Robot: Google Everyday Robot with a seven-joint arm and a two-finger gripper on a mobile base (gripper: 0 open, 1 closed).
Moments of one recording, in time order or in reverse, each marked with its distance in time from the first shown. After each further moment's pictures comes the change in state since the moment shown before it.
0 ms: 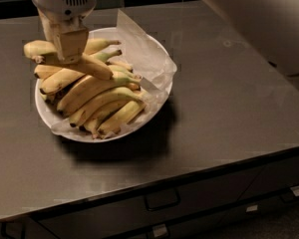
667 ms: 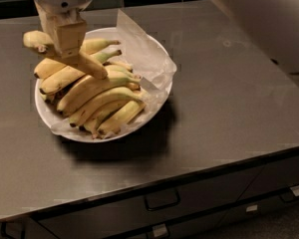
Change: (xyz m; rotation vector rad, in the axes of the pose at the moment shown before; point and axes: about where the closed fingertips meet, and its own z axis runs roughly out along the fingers) arm -0.003 -0.005 -0.011 0.028 0.017 0.002
